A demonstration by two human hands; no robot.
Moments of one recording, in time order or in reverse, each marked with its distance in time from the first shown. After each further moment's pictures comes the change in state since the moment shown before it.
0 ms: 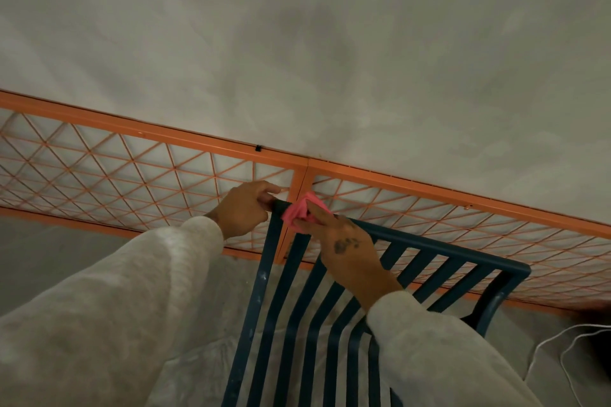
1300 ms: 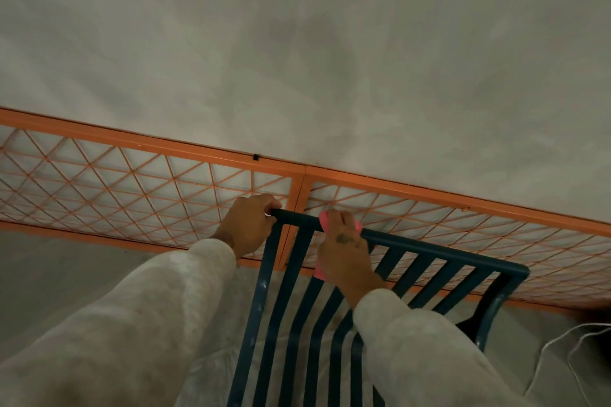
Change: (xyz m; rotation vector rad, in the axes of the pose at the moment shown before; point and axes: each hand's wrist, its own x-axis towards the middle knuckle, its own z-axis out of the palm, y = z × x) left_hand -0.007 0.011 0.017 0.219 0.200 0.098; right_hand 0.010 -0.019 -0.005 0.375 0.003 0.529
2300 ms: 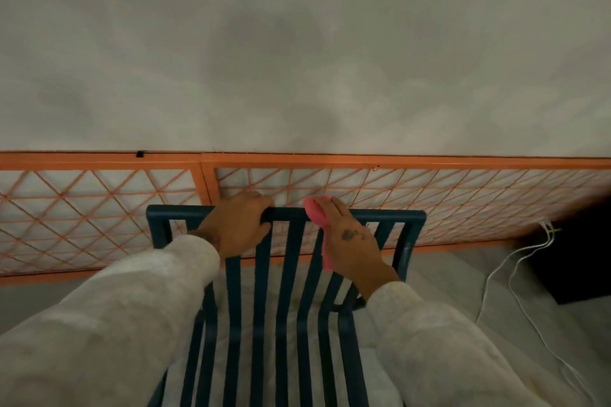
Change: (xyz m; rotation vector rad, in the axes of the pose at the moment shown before) left_hand 0.012 0.129 0.105 0.319 -0.258 0.421; right_hand -0.017 0.184 -0.073 -0.034 0.020 0.000
